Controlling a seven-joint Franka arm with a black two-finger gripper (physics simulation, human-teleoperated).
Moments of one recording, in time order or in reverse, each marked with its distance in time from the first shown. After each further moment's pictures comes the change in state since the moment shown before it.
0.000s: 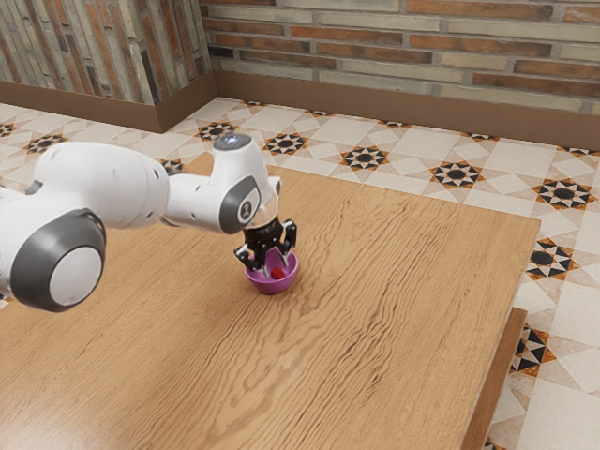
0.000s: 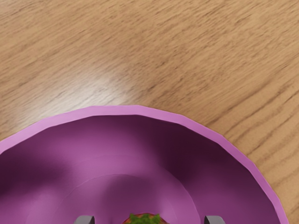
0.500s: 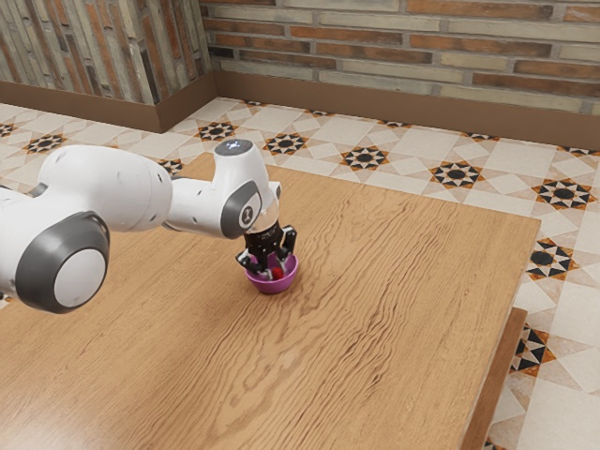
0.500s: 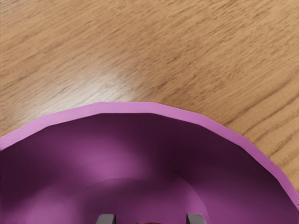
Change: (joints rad) arm 0.000 0.016 0.000 0.000 0.000 0.009 -0.019
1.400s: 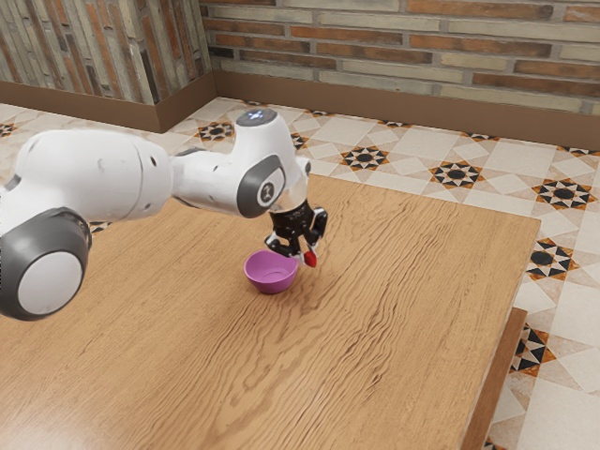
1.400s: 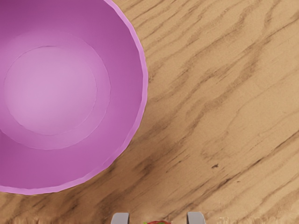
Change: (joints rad) arm -0.110 -0.131 -0.002 -0.011 0.006 -0.080 -0.053
